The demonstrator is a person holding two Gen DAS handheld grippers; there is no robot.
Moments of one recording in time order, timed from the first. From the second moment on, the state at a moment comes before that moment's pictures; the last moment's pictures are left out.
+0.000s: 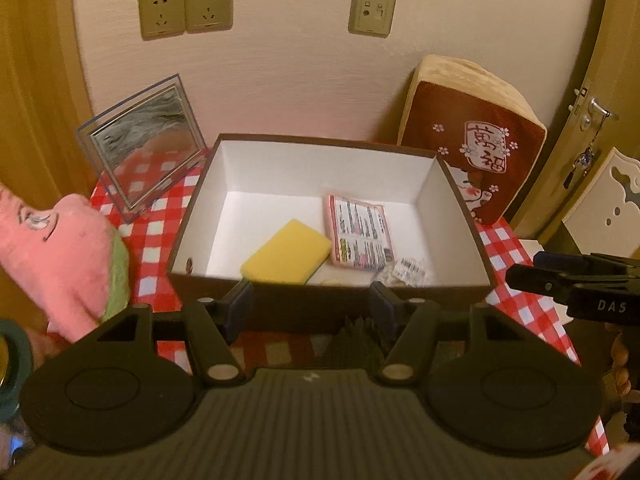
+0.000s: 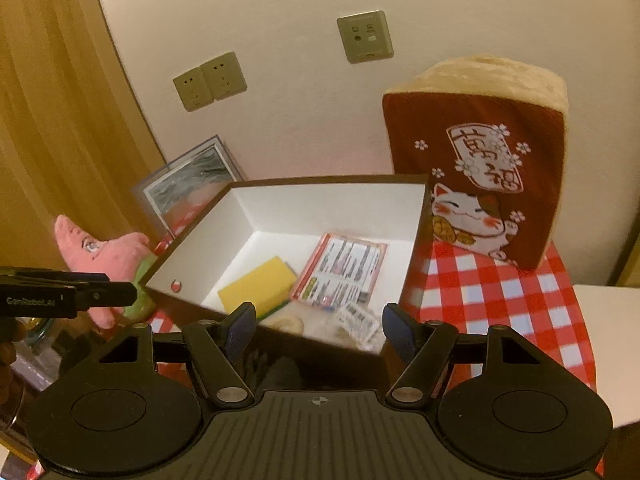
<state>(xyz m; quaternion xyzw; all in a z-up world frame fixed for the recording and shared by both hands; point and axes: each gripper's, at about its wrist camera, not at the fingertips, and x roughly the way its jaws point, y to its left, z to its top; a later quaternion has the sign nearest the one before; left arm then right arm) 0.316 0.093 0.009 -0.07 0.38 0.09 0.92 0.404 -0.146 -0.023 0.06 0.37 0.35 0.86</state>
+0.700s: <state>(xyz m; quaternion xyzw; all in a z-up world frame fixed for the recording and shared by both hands) 0.221 0.087 -0.022 -0.09 0.42 0.11 0.90 0.326 -0.158 -0.044 0.06 0.41 0.37 0.83</state>
